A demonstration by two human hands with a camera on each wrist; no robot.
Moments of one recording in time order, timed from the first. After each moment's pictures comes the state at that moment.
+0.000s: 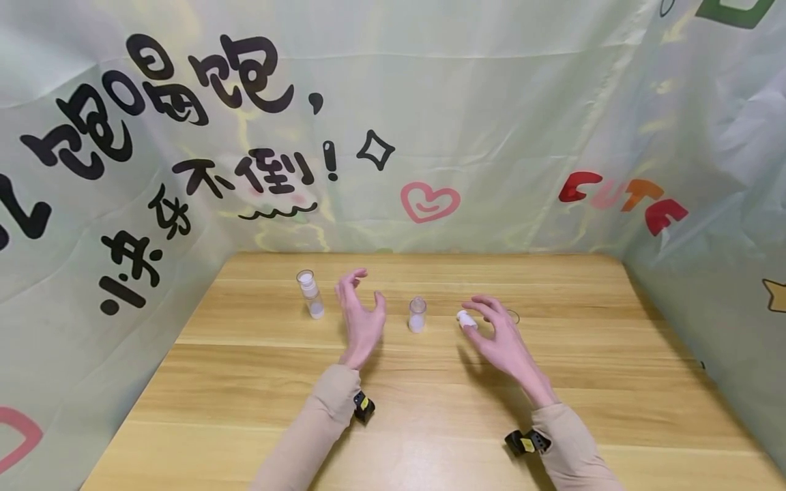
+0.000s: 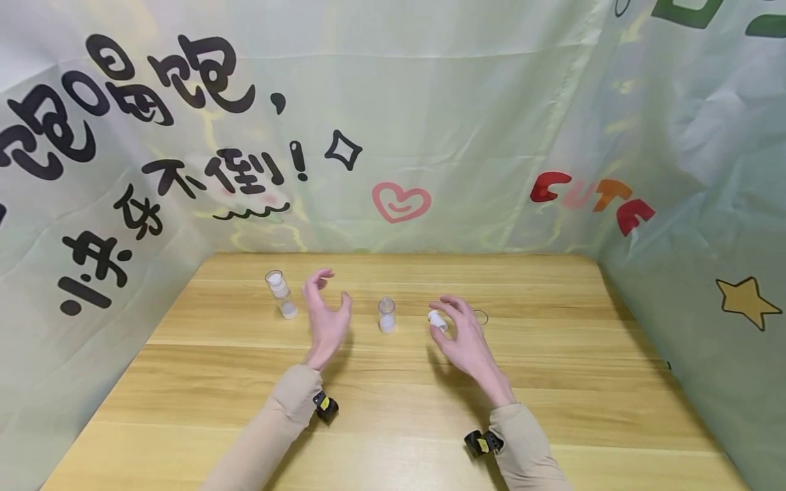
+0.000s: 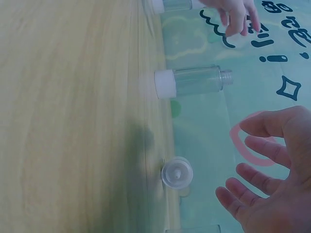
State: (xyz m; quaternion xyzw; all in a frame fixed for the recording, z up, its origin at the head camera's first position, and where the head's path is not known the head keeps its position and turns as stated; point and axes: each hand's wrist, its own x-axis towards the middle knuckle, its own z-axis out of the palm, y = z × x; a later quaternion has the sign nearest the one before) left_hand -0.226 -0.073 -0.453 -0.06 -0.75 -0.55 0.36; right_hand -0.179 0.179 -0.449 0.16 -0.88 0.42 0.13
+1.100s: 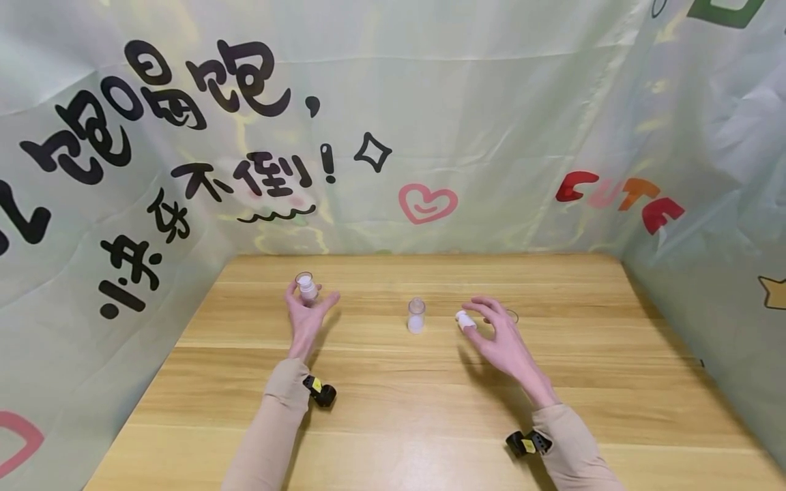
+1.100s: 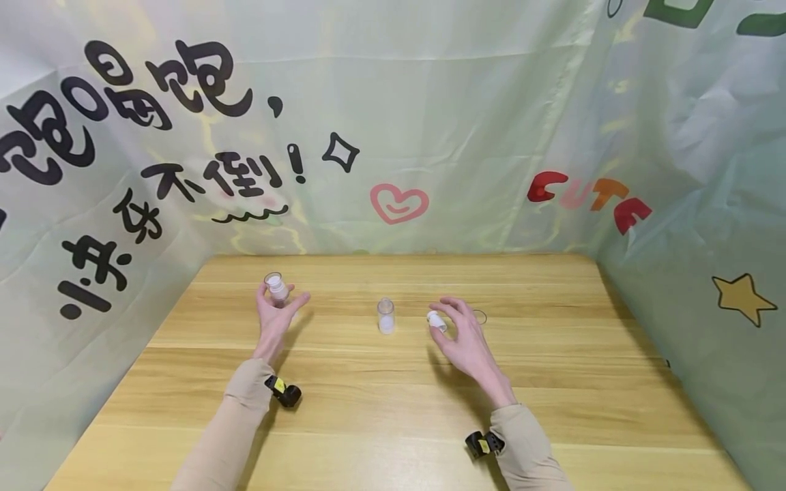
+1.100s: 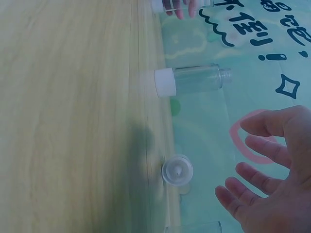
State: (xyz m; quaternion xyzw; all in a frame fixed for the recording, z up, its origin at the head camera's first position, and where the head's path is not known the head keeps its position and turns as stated) left_hand -0.250 -0.183 -0.477 0.12 -0.69 -0.70 0.14; right_hand -0.178 0.182 -0.450 0.16 -0.88 0.43 0.13
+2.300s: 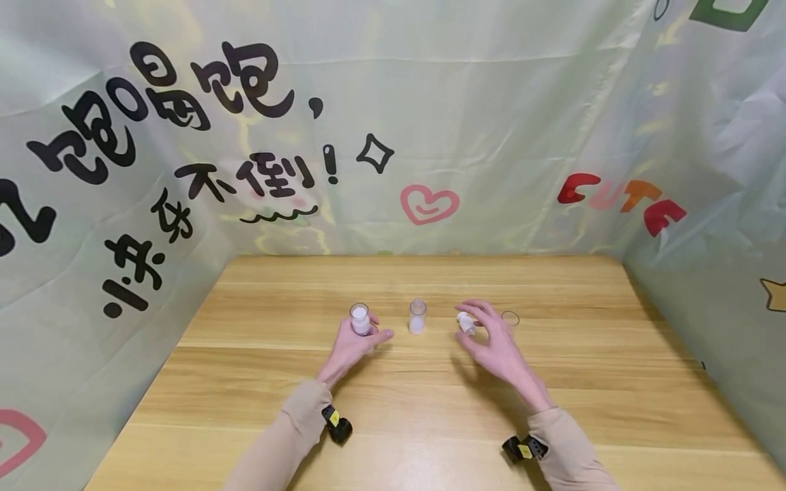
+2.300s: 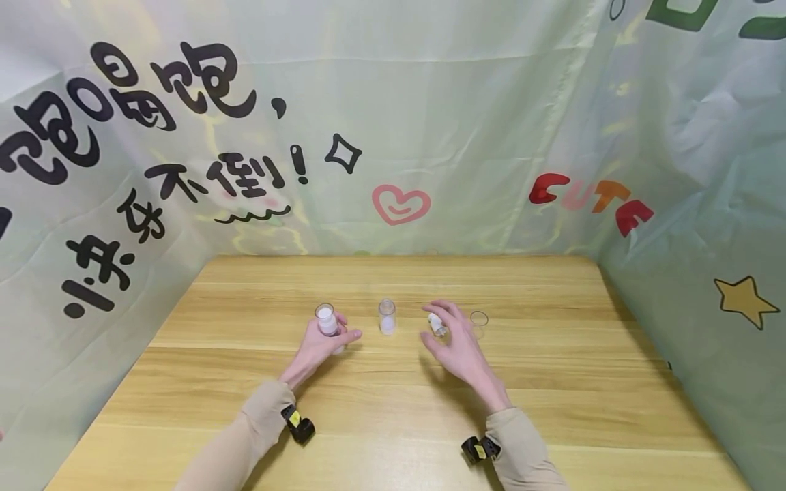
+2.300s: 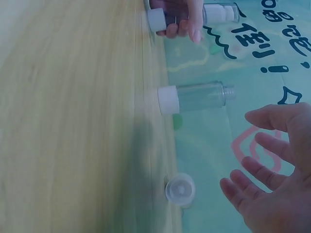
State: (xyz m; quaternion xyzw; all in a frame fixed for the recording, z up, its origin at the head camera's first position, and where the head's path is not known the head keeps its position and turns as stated) left_hand -0.212 -0.122 -0.491 -0.05 -0.76 -0.64 -0.03; right_hand -0.176 0.169 -0.450 0.20 -0.86 0.45 0.15
